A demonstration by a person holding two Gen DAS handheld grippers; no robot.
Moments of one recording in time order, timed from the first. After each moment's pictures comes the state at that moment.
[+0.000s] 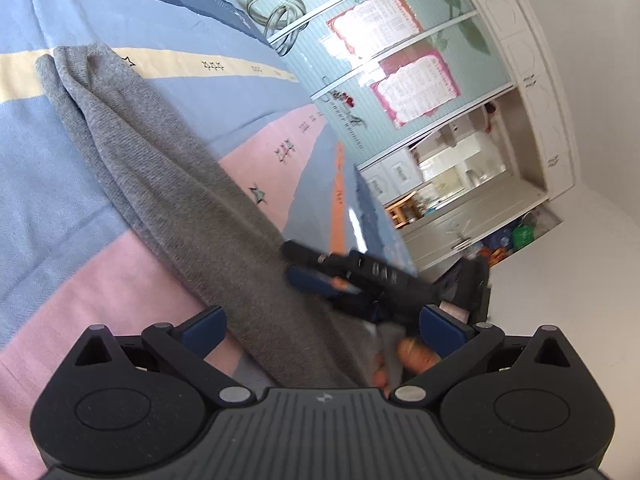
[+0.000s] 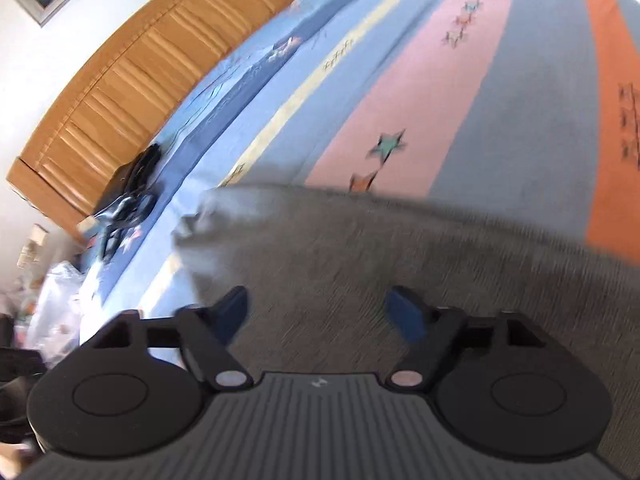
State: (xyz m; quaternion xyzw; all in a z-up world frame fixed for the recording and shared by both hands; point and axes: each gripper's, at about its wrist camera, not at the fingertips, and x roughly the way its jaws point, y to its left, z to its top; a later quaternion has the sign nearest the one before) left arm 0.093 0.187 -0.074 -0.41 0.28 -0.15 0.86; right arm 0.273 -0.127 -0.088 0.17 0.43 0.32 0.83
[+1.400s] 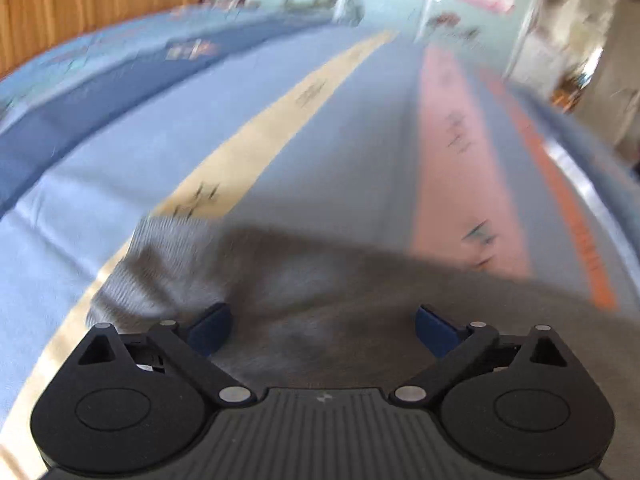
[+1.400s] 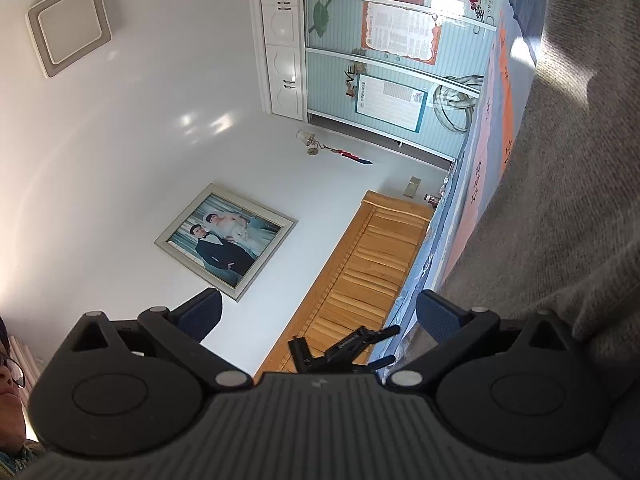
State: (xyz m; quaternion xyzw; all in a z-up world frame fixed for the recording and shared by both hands) left arm 0.239 0.226 -0.072 -0.09 0.41 0.05 0.91; right arm 0.070 -0.317 -0.180 0.55 0.10 0.43 0.71
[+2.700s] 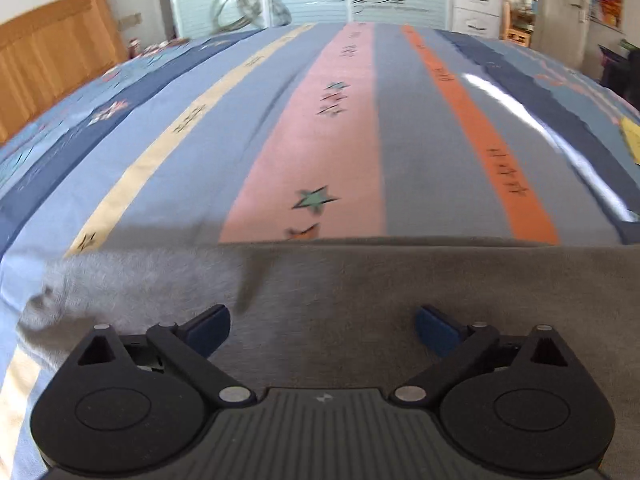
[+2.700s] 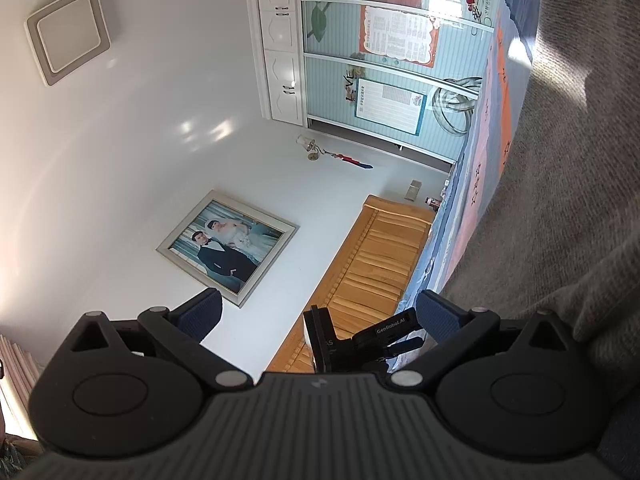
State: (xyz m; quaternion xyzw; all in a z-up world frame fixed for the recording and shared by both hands) left arm 0.216 0.051 -0.058 0.04 0.40 -0.03 0.92; right arm 0.088 -0.291 -0.185 0.56 0.10 0.43 0.70
